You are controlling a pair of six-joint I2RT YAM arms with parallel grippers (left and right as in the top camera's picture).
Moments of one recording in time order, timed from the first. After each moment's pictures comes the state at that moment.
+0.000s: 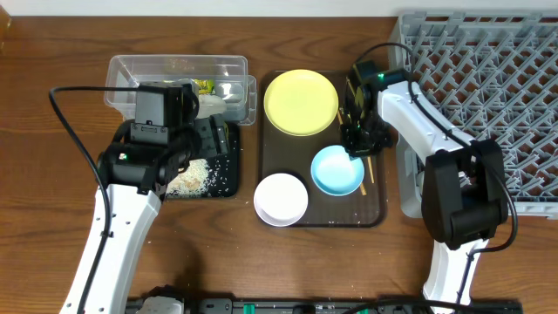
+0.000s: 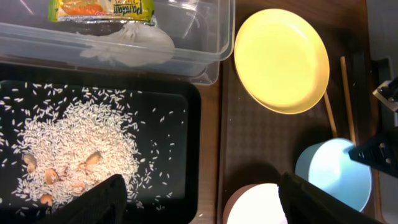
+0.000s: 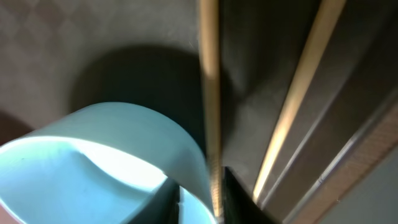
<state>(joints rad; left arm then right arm) -0.14 1.25 1.16 -0.84 0.12 -0.32 0.31 2.09 1.57 -1.15 -0.14 0.14</state>
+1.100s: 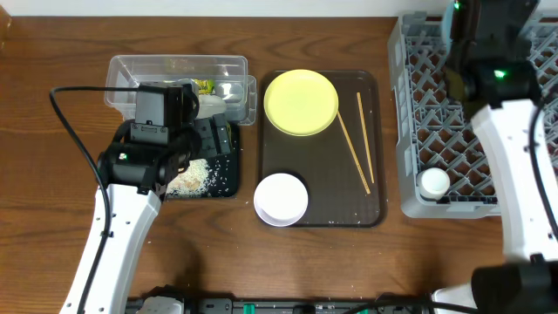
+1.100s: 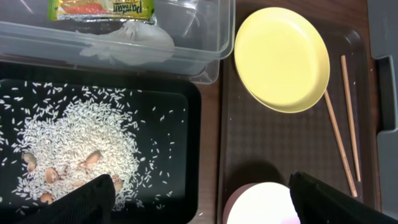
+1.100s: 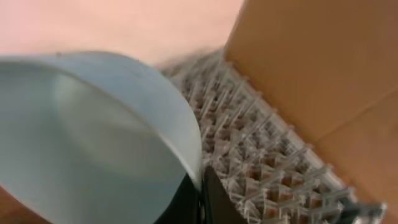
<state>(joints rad) -0.14 1.25 1.16 -0.84 0.12 -0.32 0.12 1.66 1.70 -0.68 0.83 0.29</state>
